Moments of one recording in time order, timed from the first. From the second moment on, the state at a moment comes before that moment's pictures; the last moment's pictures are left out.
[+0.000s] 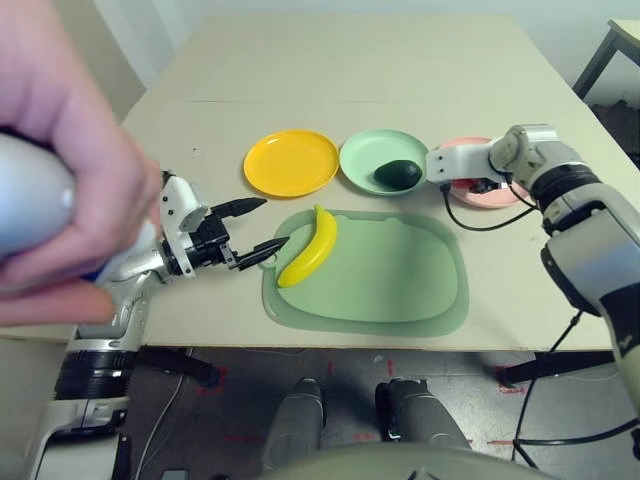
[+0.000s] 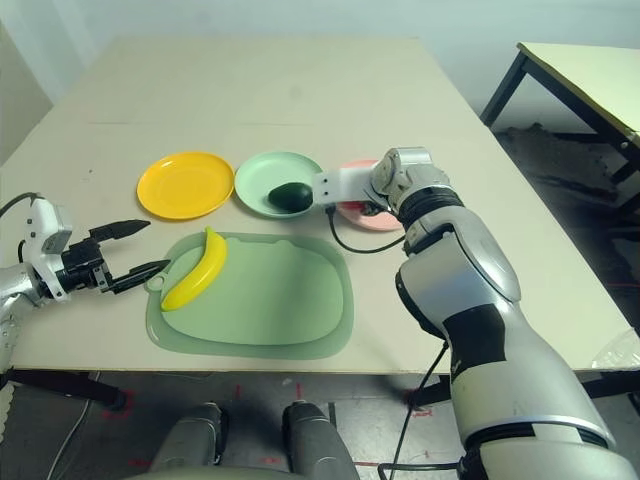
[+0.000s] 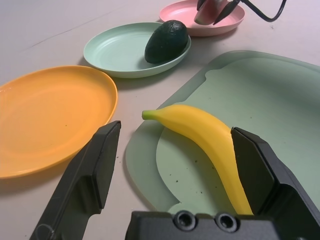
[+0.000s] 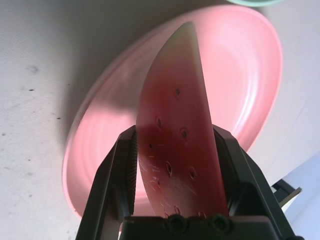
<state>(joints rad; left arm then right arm) -0.21 0.69 0.14 0.06 -0.42 0.08 -1.06 -1.32 -0.47 0.68 1.38 -0.64 -0.13 0.80</state>
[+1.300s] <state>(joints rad) -0.32 0.77 -0.01 -0.13 -0.43 0.70 -1.05 -0.37 -0.72 0.02 -0.02 -0.04 -0.14 1.00</state>
